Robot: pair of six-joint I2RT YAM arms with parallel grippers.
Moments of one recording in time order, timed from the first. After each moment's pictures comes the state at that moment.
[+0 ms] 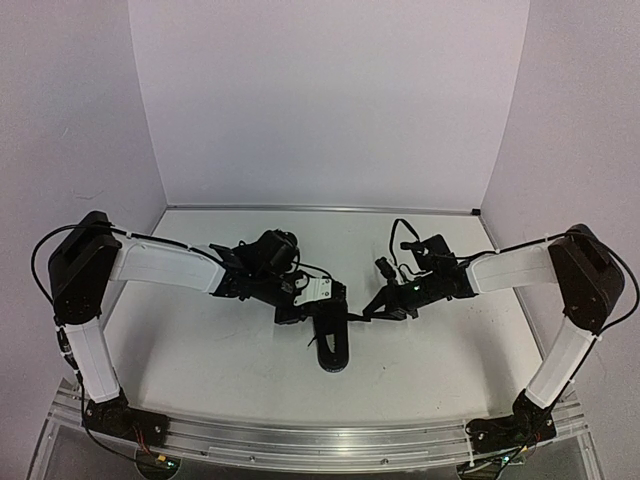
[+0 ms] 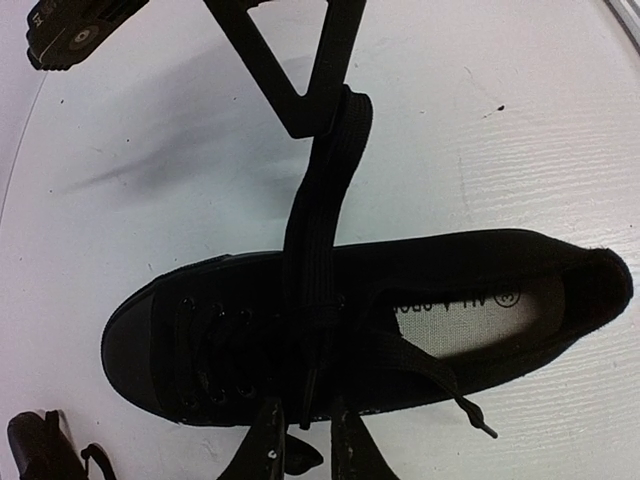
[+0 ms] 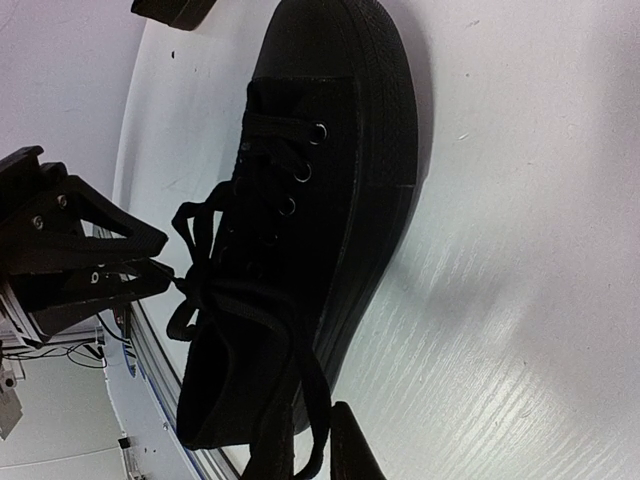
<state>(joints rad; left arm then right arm) -0.91 1.84 1.17 -0.13 0.27 0.74 0.55 1.73 0.90 -0.06 -0.67 0.52</state>
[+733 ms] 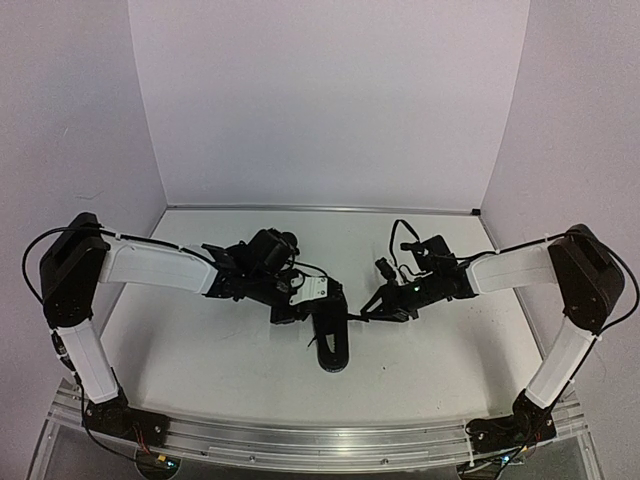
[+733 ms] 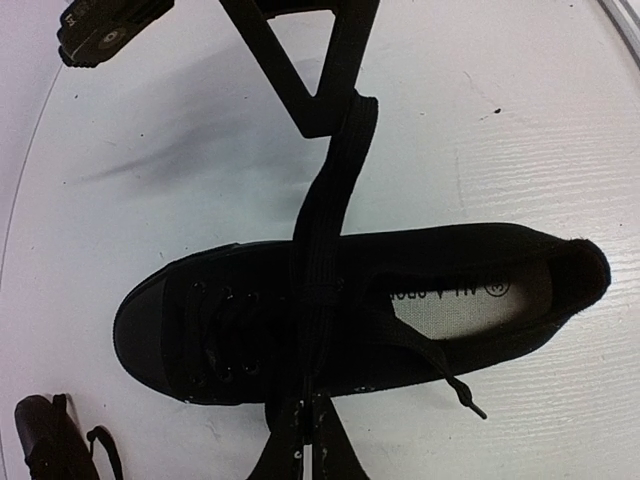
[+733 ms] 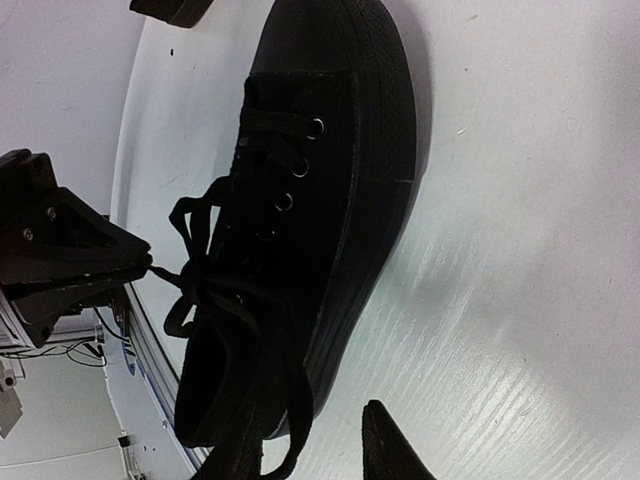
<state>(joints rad) -0.91 1.79 1.13 -0.13 0.25 0.72 0.55 1.73 0.89 -0.06 -0.67 0.51</state>
